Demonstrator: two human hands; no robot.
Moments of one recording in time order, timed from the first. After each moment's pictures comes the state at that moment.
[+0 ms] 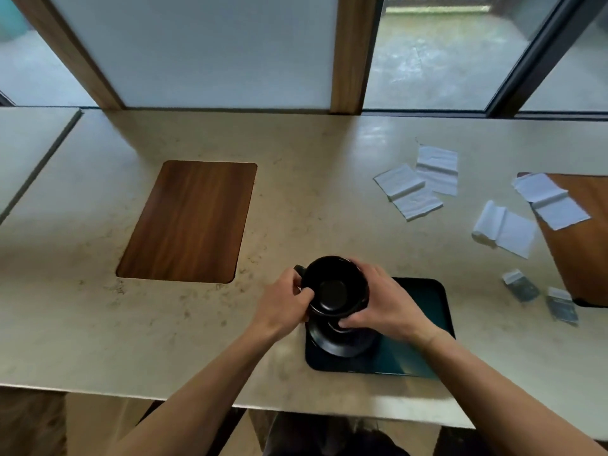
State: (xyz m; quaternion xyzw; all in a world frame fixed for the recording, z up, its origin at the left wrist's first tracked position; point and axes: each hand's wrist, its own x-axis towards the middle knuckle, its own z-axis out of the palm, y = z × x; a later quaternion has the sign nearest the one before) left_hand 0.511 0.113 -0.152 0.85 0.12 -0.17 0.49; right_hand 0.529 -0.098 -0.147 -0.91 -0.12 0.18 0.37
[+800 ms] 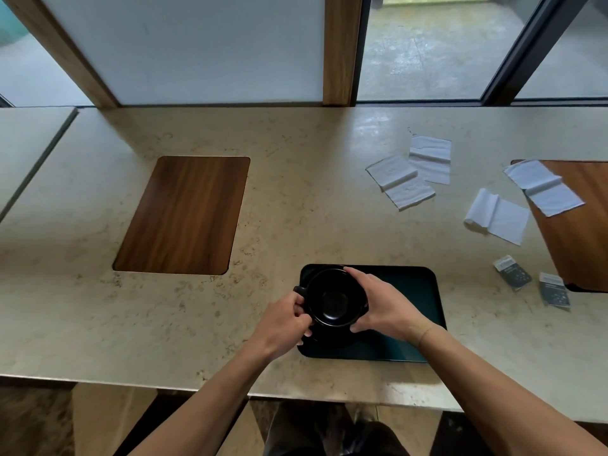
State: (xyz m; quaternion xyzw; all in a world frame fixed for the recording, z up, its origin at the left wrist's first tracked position) left_hand 0.469 0.097 -0.174 0.83 0.10 -0.25 0.48; right_hand 0.514 -0.125 -0.171 -0.90 -0.13 0.26 0.34
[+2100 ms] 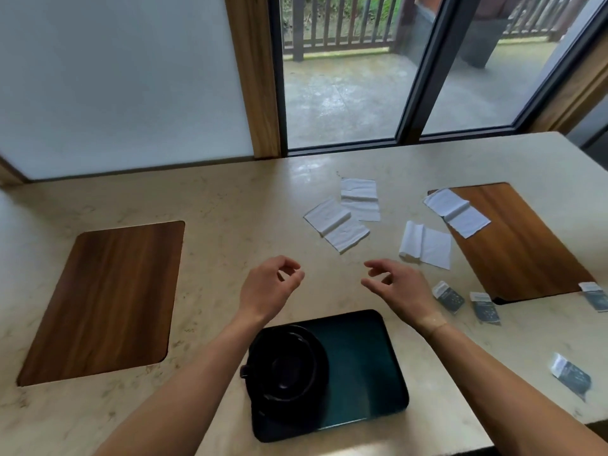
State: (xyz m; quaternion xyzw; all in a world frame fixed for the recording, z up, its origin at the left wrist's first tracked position) left_hand 0.626 0.023 -0.132 0.91 -0.06 -0.03 0.41; right_hand 0.579 -0.230 -0.121 -0.93 0.07 0.02 0.35
